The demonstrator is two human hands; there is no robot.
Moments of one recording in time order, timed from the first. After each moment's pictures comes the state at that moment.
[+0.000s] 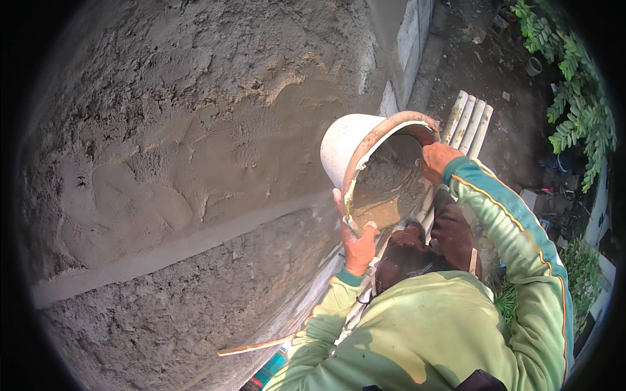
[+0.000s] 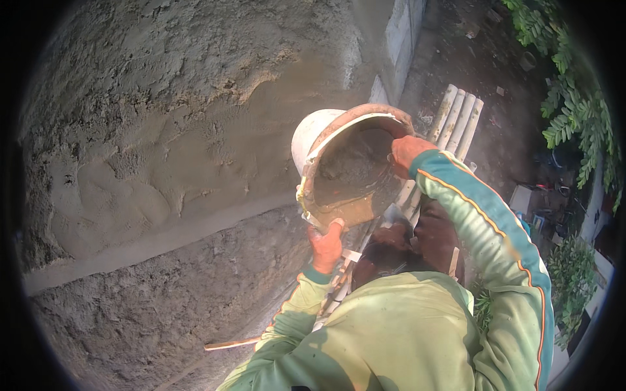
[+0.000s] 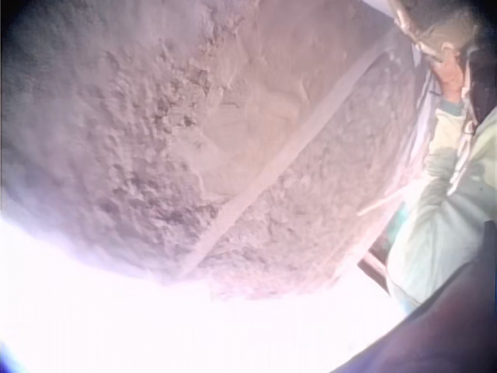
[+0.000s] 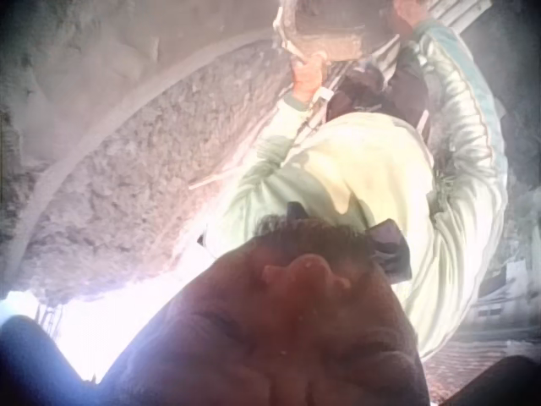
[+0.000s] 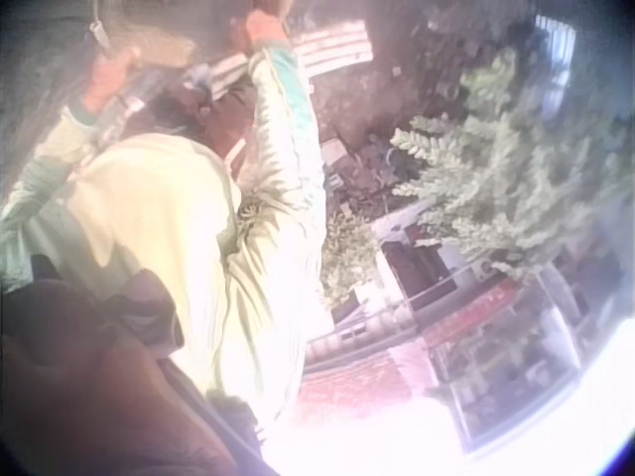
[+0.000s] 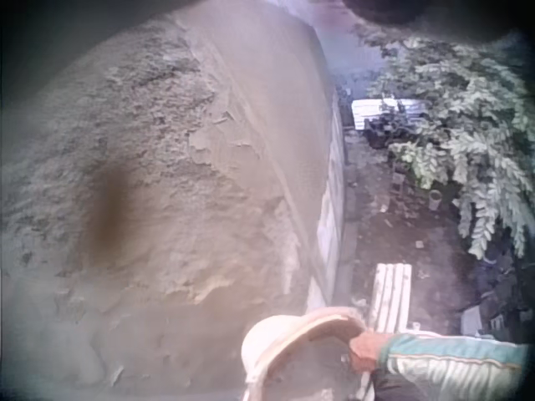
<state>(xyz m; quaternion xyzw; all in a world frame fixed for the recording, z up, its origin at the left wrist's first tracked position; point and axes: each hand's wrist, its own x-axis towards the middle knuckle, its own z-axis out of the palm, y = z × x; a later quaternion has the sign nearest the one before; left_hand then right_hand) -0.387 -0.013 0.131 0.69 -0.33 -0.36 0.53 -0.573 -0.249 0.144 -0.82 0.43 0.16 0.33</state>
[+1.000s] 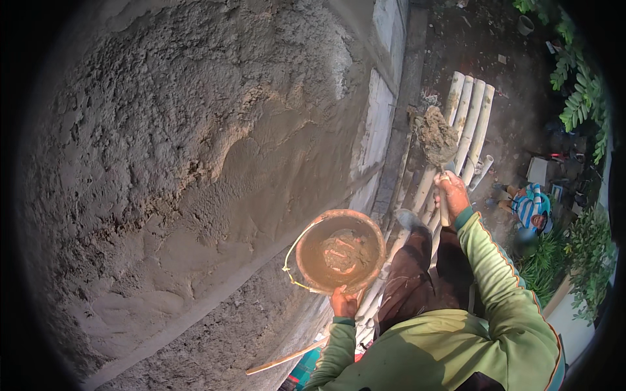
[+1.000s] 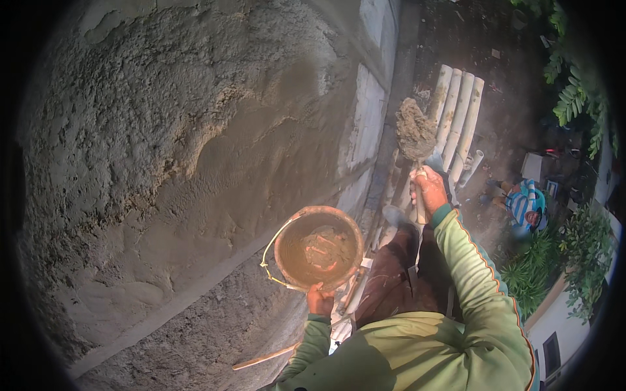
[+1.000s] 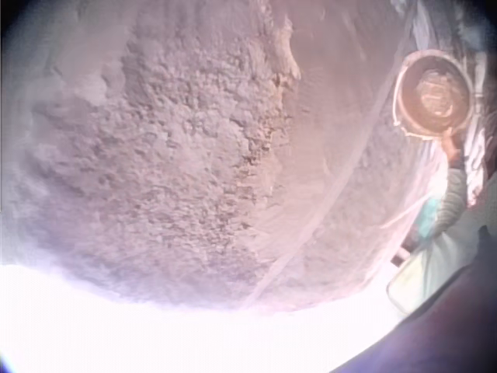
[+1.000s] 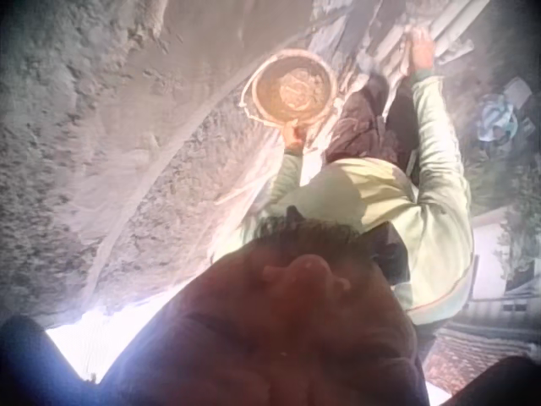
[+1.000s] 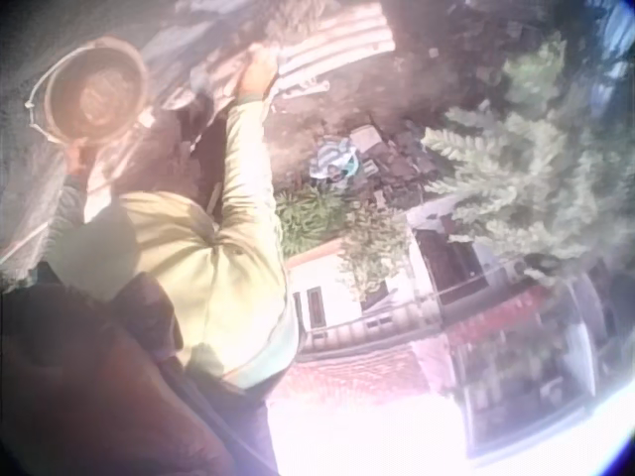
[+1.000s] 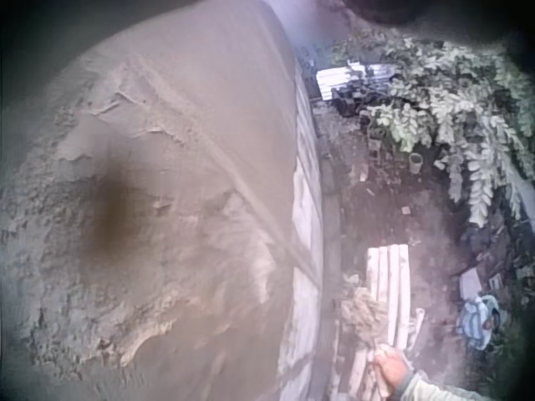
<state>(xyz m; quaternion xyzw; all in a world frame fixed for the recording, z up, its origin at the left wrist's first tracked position) -0.334 0.102 -0.015 0.66 0.27 -0.44 0.55 -0.649 -0.241 -0.065 -0.14 0.59 -0.32 0.73</state>
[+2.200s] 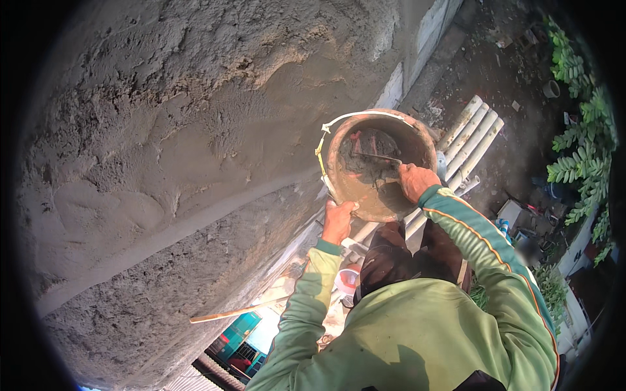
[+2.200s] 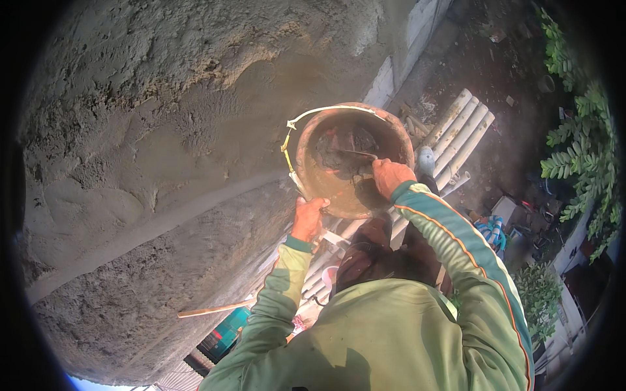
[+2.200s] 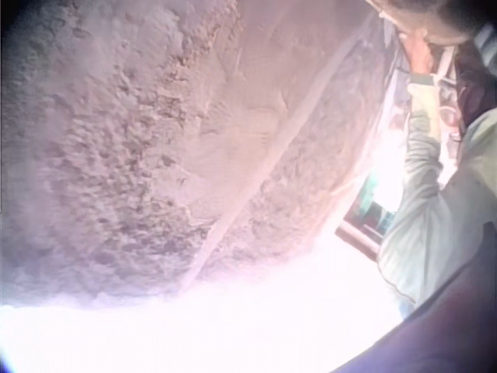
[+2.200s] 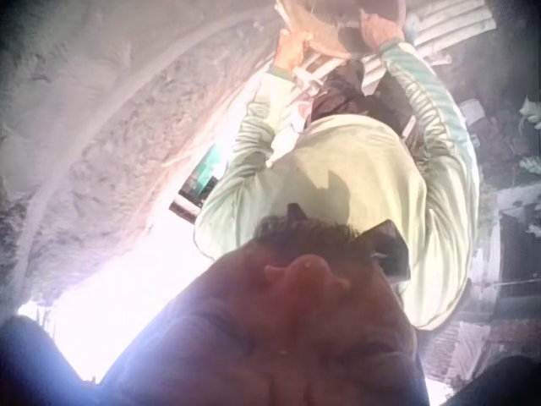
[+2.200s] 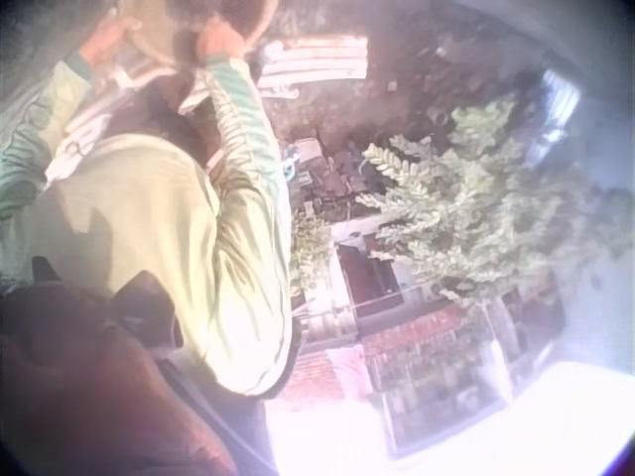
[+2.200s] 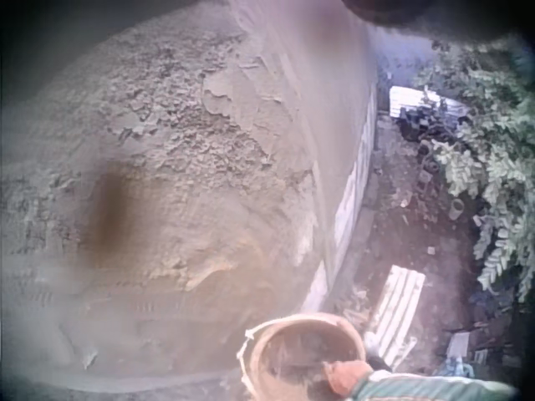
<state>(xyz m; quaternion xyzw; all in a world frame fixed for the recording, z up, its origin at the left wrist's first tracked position) -0.344 -0.071 0.041 0.71 -0.01 -0.52 0.47 -0.539 -0.245 0.004 -0.87 0.37 0.15 0.30</state>
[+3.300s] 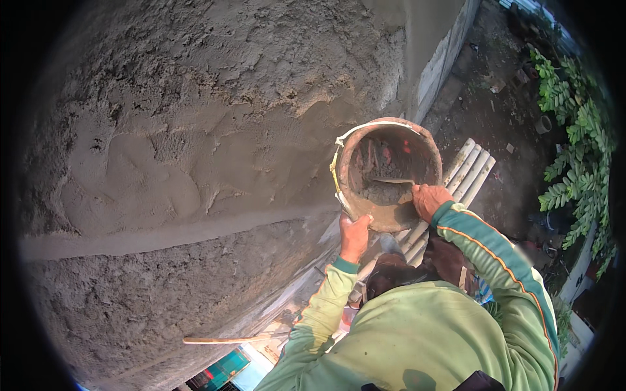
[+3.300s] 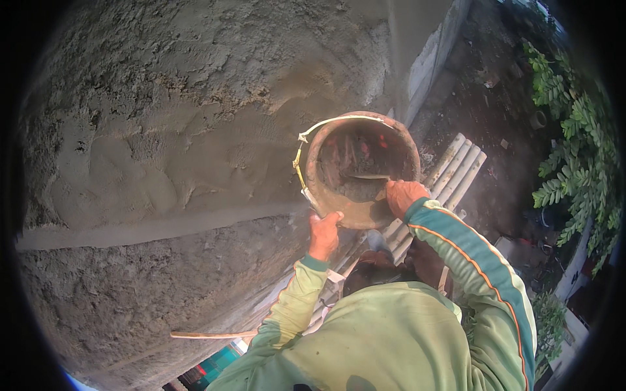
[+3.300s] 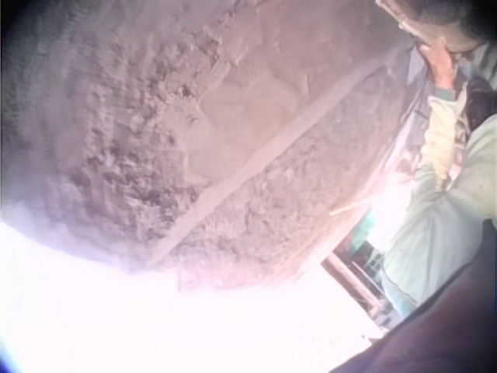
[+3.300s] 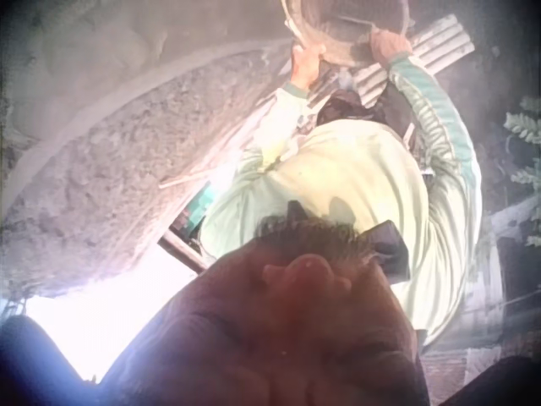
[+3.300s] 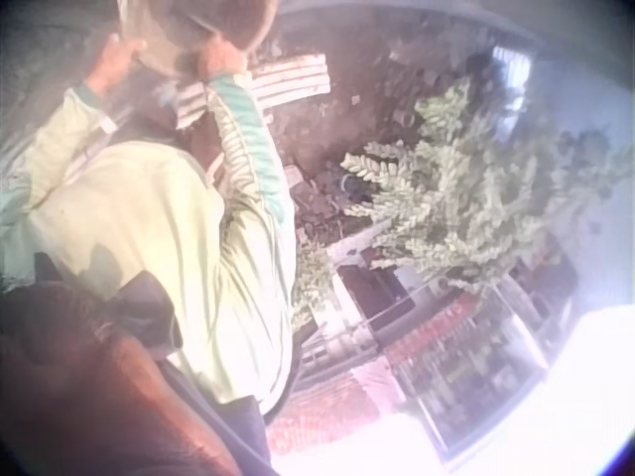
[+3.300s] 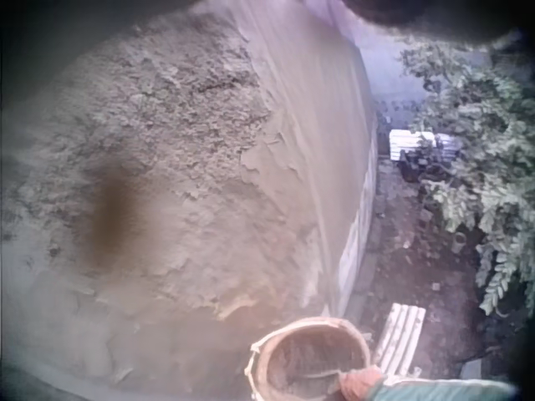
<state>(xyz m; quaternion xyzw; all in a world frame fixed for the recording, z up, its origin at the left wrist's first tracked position) -0.373 -0.097 0.142 0.67 -0.16 -0.43 0.59 -0.556 -0.251 0.128 -0.91 0.37 0.09 0.15</state>
